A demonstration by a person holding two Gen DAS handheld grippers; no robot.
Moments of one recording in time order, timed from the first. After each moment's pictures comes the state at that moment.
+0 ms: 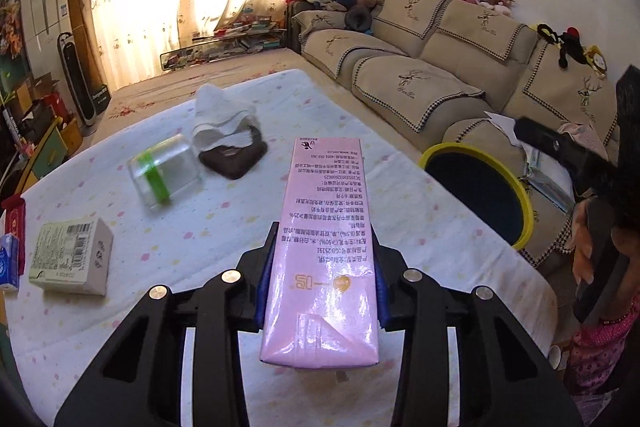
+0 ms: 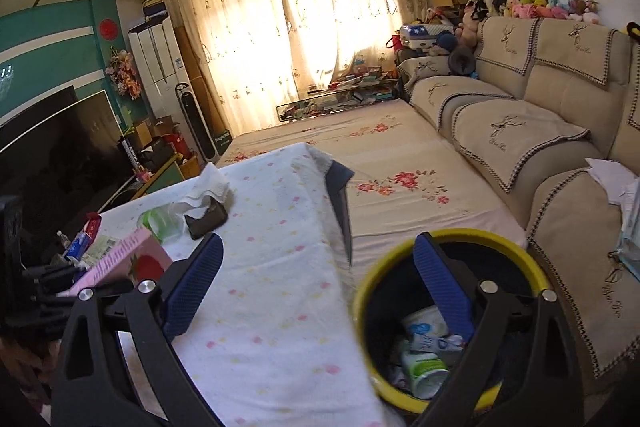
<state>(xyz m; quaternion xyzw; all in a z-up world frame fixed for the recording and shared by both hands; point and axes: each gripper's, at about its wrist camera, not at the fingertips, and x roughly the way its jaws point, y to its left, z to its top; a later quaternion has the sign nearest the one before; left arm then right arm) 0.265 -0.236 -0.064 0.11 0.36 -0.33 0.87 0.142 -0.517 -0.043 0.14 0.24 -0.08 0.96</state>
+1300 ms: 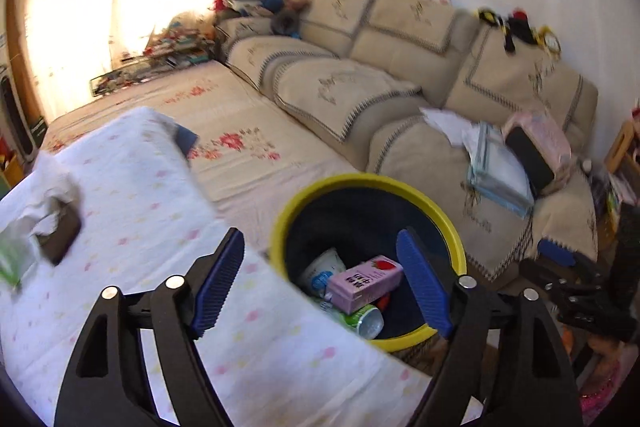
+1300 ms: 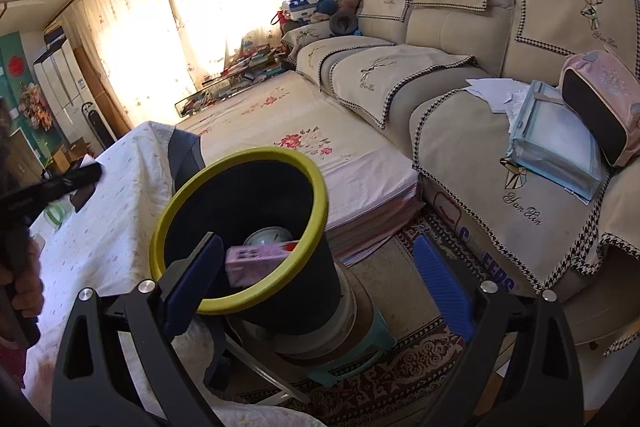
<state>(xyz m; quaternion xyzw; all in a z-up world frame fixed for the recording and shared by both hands) 0.255 -0.418 -0.077 0.09 0.34 -0.42 0.84 0.013 -0.643 -0.123 0.21 0.29 -0.22 0.91</state>
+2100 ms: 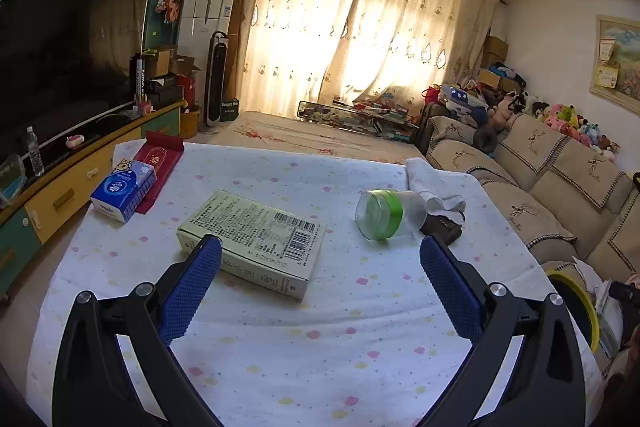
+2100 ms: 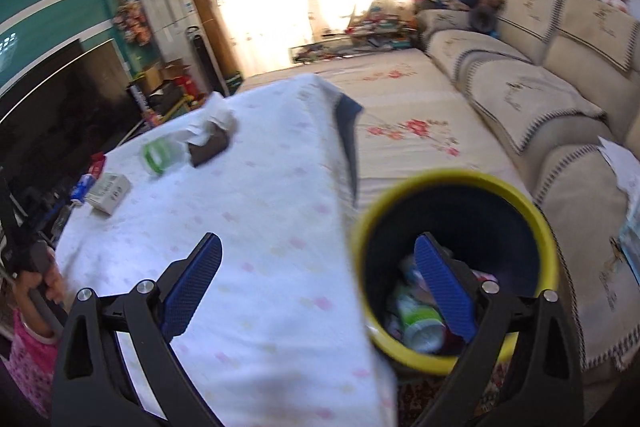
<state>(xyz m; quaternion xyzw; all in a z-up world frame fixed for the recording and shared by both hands) 0.307 -0.053 -0.089 -0.07 0.24 -0.10 0.96 0.173 -0.498 -0.066 0.13 0.34 -0.01 0.93</state>
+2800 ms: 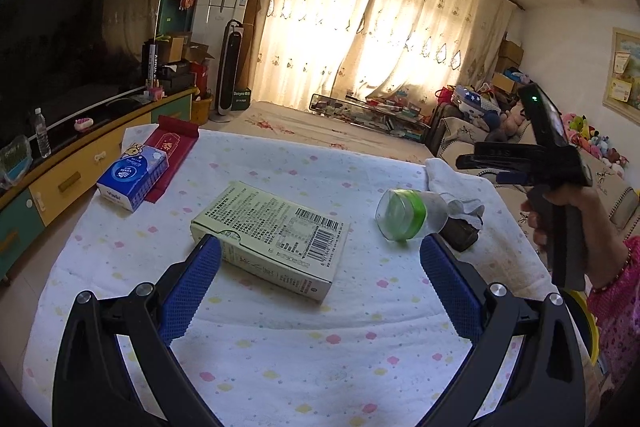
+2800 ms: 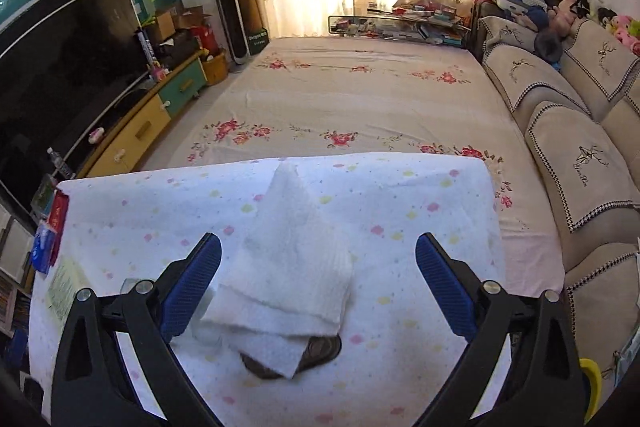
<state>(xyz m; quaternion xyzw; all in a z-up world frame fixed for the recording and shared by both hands) 0.315 -0.049 -0.097 -0.09 0.26 -0.08 0.96 0.484 -0.372 -0.058 0.04 0.42 0.01 0.91</state>
